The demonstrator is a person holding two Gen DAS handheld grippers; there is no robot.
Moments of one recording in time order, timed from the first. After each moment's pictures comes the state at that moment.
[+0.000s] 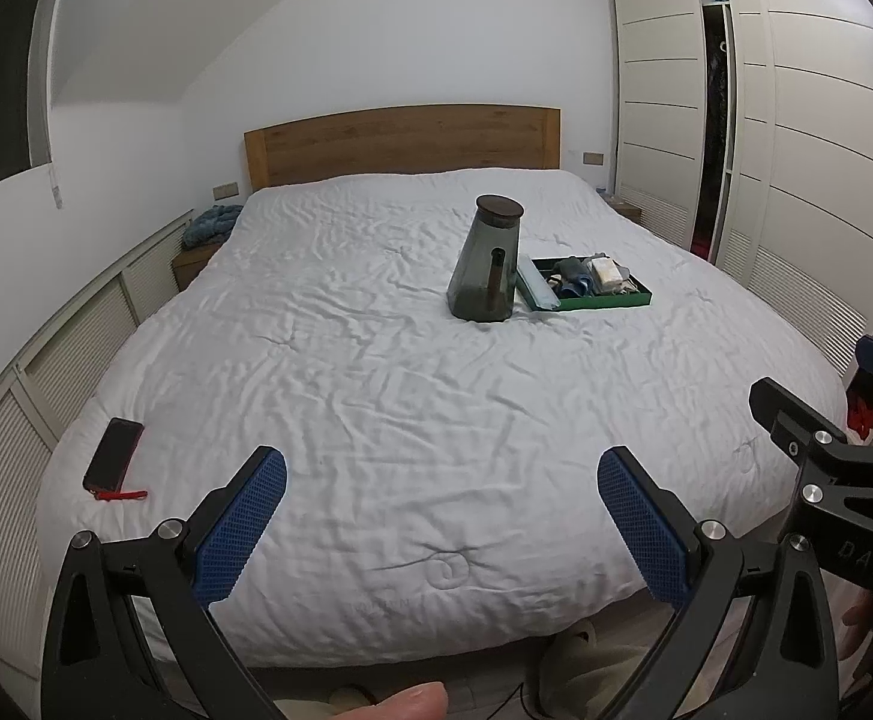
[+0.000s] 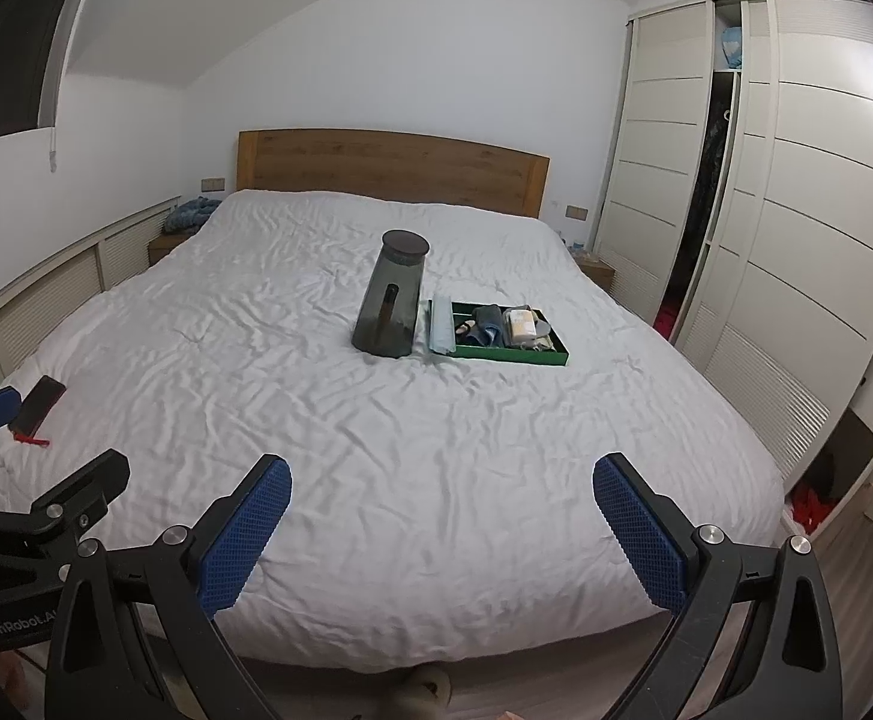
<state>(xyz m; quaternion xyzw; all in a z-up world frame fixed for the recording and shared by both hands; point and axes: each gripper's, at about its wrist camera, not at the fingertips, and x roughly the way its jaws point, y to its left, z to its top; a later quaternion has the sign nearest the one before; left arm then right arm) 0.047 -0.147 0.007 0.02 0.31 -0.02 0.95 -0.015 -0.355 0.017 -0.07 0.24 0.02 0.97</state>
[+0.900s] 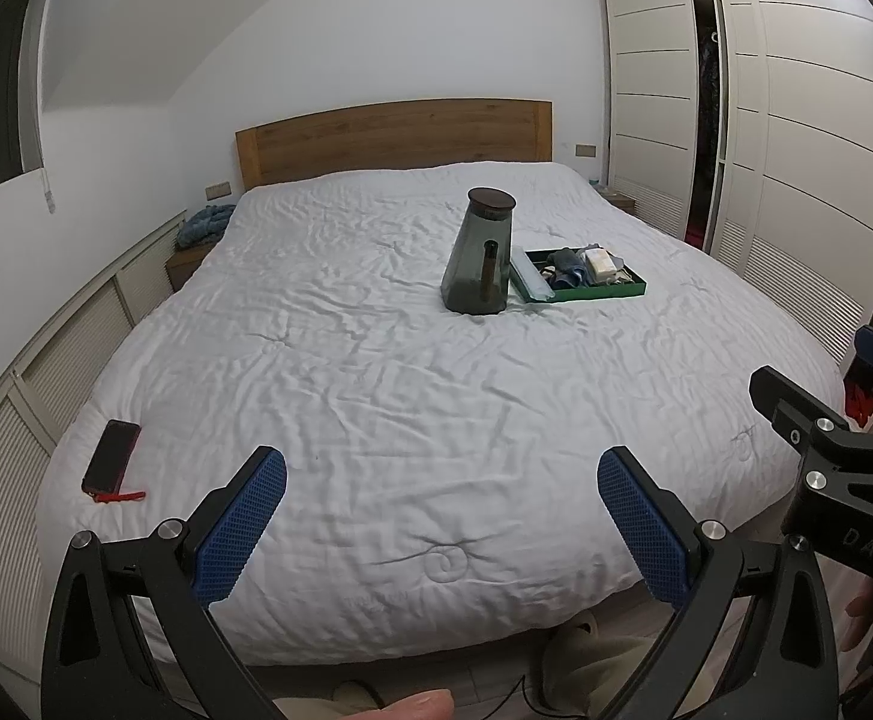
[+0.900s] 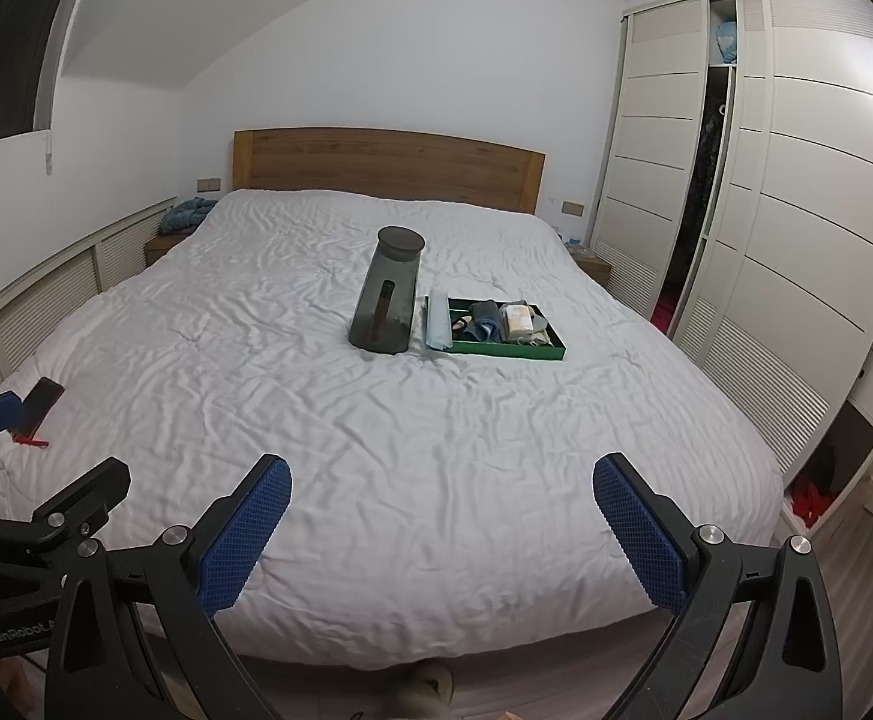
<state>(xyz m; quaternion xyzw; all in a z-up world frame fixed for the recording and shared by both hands) 0.047 -0.149 0.002 0.03 0.31 -0.02 0.95 -0.020 -0.348 0.016 -0.06 0.24 0.01 0.97</state>
